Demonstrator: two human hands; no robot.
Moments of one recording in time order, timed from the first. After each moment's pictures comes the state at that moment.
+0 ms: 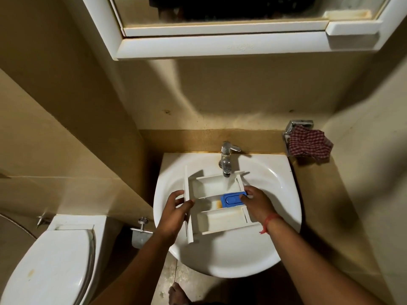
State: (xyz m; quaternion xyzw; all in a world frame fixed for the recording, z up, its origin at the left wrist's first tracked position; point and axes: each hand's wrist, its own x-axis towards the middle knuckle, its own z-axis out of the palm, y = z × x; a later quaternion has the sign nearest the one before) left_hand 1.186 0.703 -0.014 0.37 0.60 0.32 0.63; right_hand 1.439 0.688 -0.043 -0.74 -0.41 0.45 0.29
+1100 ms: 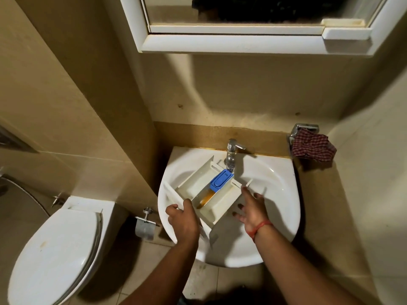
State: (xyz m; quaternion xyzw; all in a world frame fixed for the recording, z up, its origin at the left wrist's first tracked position) left_hand 1.238 0.643 0.005 0.19 0.78 0.39 0.45; right_hand 1.404 0.661 -0.026 -0.63 -0.05 0.60 0.49
